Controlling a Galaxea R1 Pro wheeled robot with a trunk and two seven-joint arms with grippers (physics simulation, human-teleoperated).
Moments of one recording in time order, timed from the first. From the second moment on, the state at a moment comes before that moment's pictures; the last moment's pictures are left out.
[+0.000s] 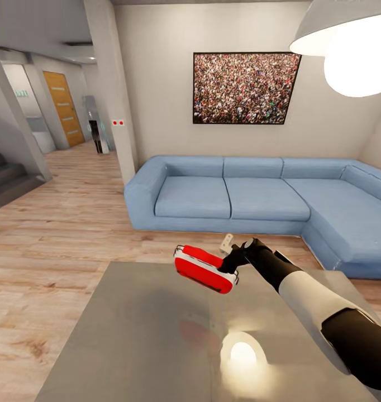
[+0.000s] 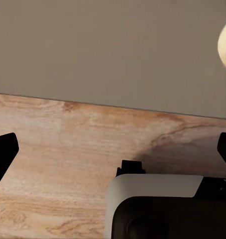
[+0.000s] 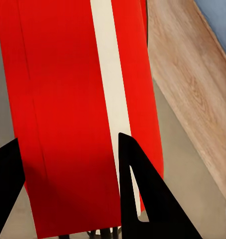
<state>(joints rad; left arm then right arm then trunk) 0.03 0.03 0.07 -0.54 -0.01 -0.16 0.04 -1.07 -0.05 0.53 -0.51 0.37 0.39 0.66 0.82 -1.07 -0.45</state>
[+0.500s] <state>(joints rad) 0.03 0.03 0.07 -0.54 -0.01 -0.16 0.04 -1.07 0.03 0.53 -0.52 0.39 0.39 0.25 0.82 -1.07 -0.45</state>
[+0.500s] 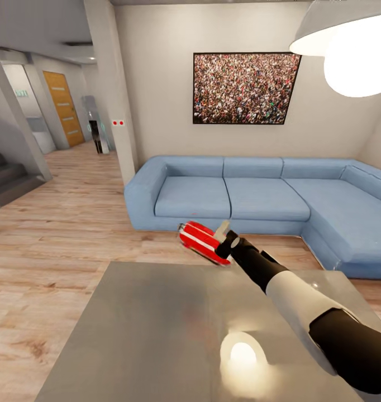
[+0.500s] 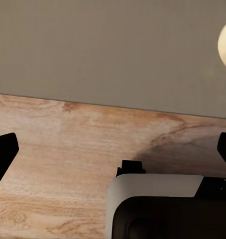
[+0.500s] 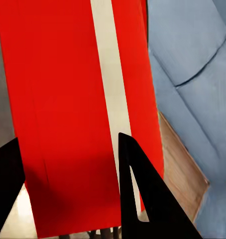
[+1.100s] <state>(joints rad) 0.03 0.03 0.07 -0.54 -0.01 -0.16 0.04 -1.04 0.15 0.71 -0.51 0.37 0.40 -0.76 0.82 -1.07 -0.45</state>
